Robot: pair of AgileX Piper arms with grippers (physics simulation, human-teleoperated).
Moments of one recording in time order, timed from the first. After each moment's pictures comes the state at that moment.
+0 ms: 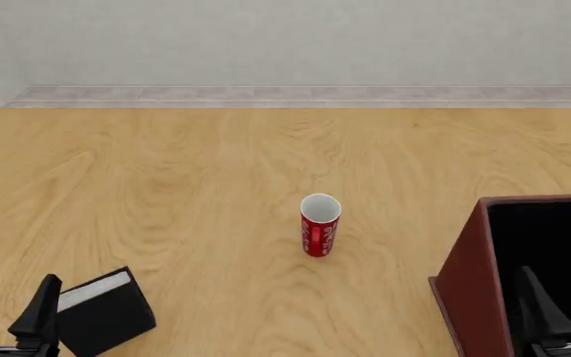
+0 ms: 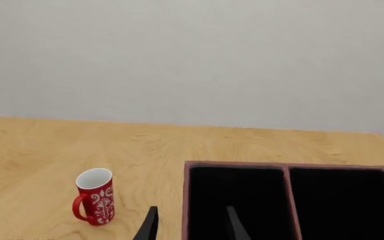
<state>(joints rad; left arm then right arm) 0.00 0.01 0.00 0.00 0.00 0.07 0.01 -0.09 0.05 -0.02</state>
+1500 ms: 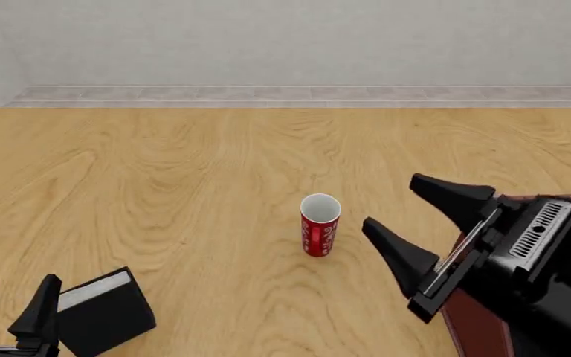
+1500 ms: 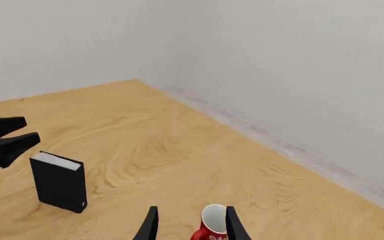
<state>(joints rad) 0.00 0.01 0.00 0.00 0.00 0.73 0.73 -0.46 -0.21 -0.16</state>
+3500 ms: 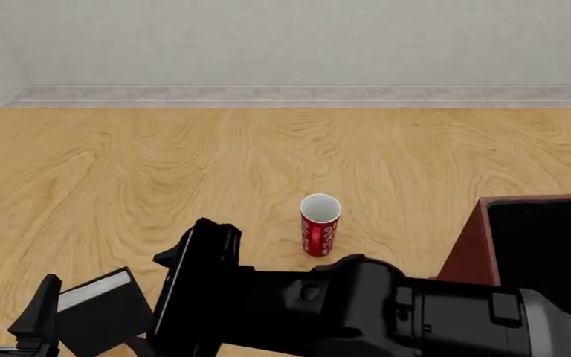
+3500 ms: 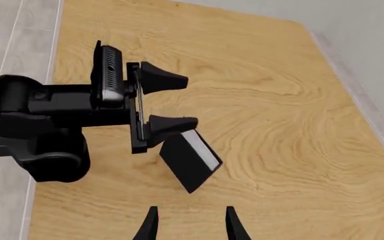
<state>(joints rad) 0.00 0.01 0.00 0.00 0.00 1.24 1.49 -1.08 0.12 -0.32</state>
